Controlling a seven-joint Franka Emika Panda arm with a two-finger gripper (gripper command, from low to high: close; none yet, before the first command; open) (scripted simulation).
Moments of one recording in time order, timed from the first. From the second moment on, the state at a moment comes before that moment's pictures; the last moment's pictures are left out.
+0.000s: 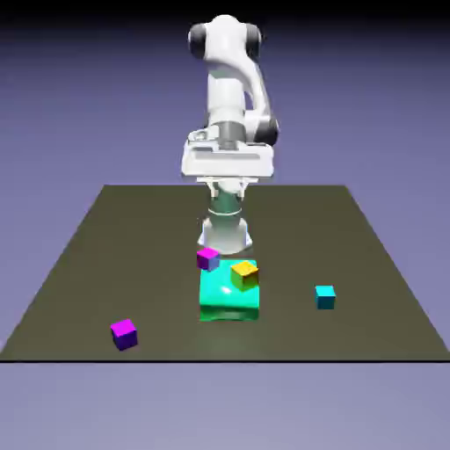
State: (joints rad) arm 0.01 -0.53 0.01 -2.77 0.01 2.99 0.76
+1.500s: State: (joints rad) arm 0.11 1.04 0.39 -1.49 0.21 1.29 1.26
